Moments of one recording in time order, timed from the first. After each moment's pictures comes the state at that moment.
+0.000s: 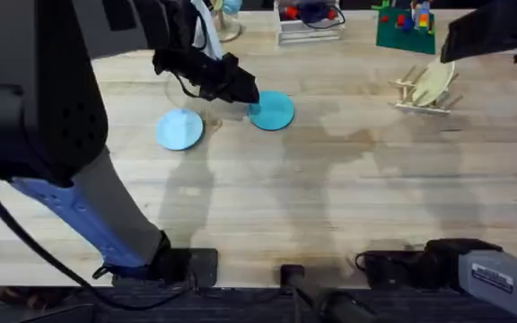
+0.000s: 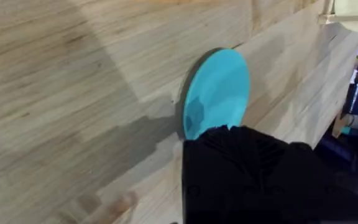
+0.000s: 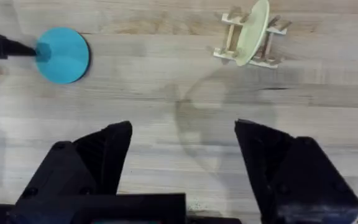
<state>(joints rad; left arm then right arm) -0.08 1.94 1.29 -0.74 0.80 -0.02 0.01 1.21 1.61 -1.42 -0.03 0.01</state>
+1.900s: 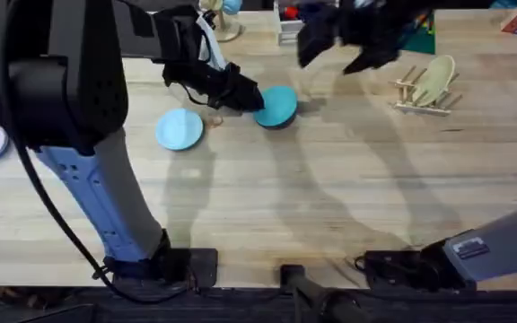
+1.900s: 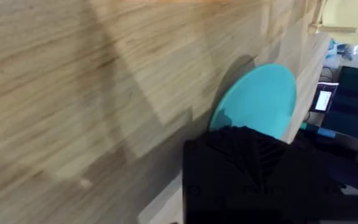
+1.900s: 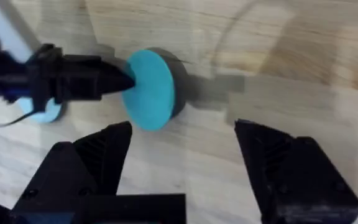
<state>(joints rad) -0.07 2.10 1.30 -0.65 0.92 -0.06 0.30 1.76 1.59 -1.02 -0.24 0.29</state>
